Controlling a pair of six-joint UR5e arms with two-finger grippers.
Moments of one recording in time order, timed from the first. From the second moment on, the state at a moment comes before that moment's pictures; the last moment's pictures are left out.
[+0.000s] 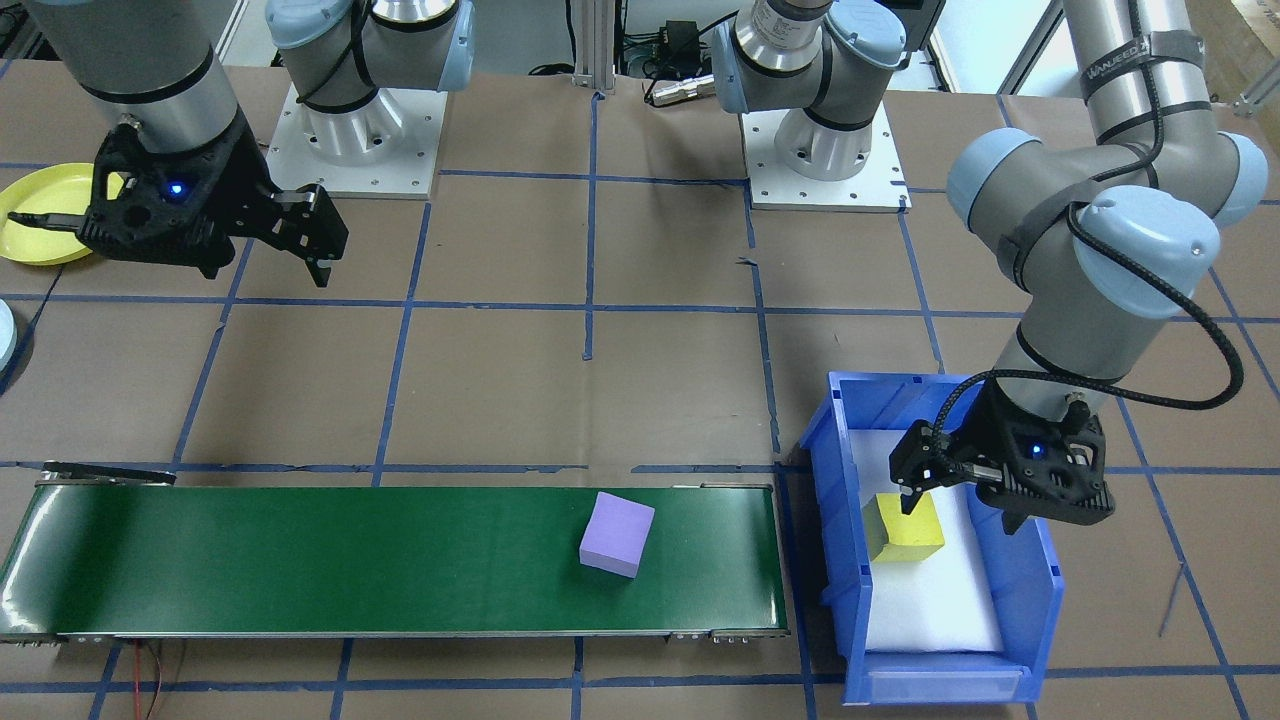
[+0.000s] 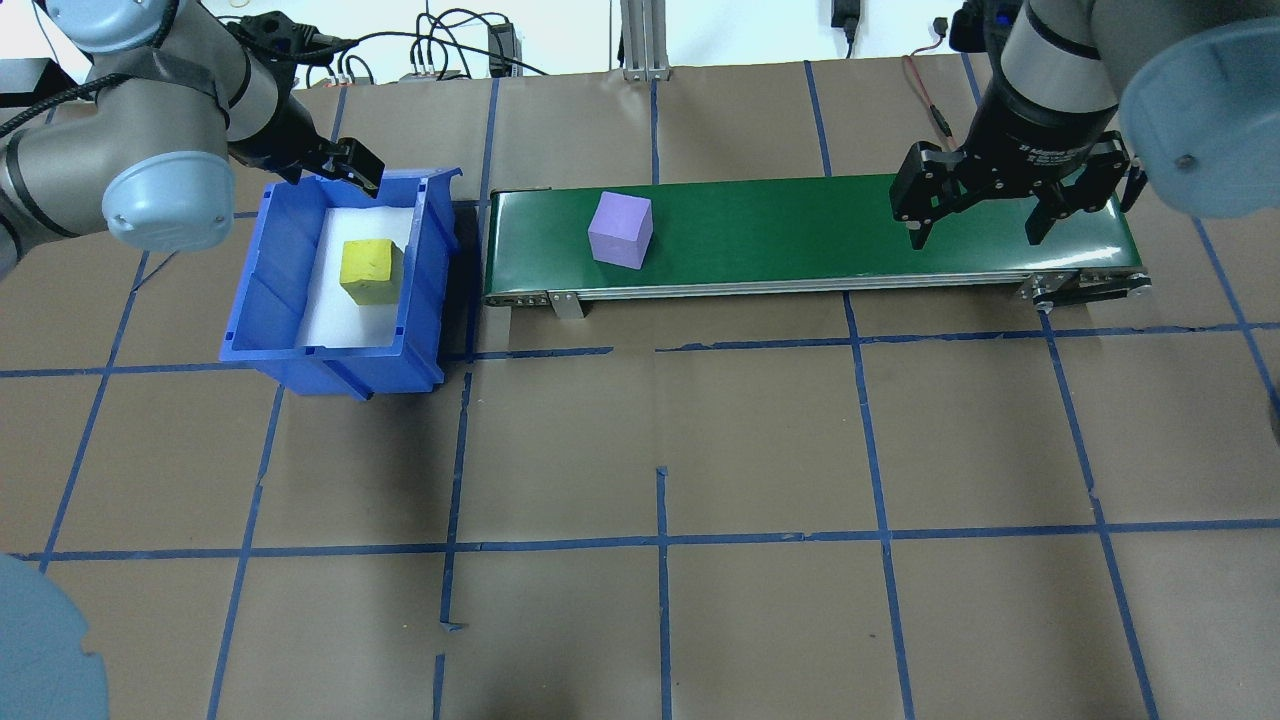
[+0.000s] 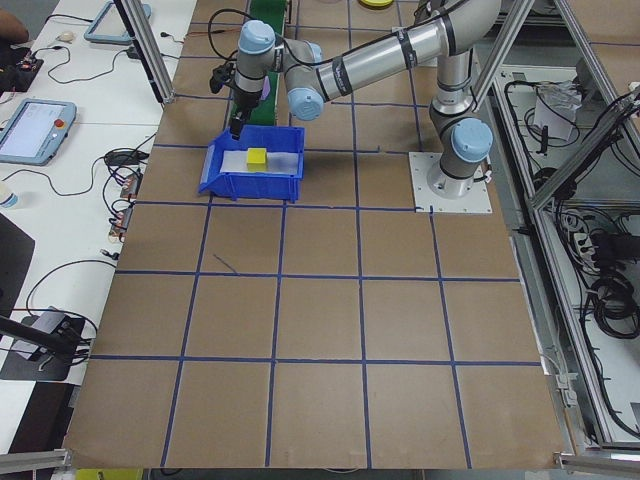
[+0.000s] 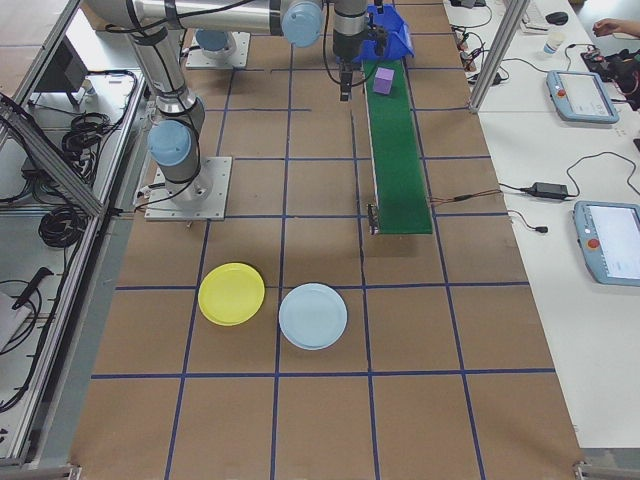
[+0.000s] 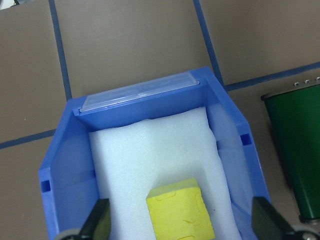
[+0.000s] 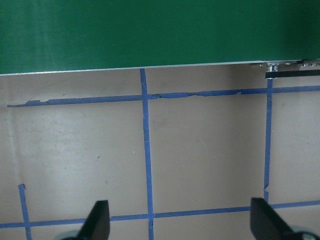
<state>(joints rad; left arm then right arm) -1.40 -1.90 -1.65 -0.92 1.51 0.40 1.52 -1.56 1.62 -1.63 -1.62 -0.03</state>
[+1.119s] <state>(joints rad) -1.38 -1.98 -1.67 -0.92 1.51 0.41 1.17 -1.31 1.56 -1.89 -1.42 -0.35</state>
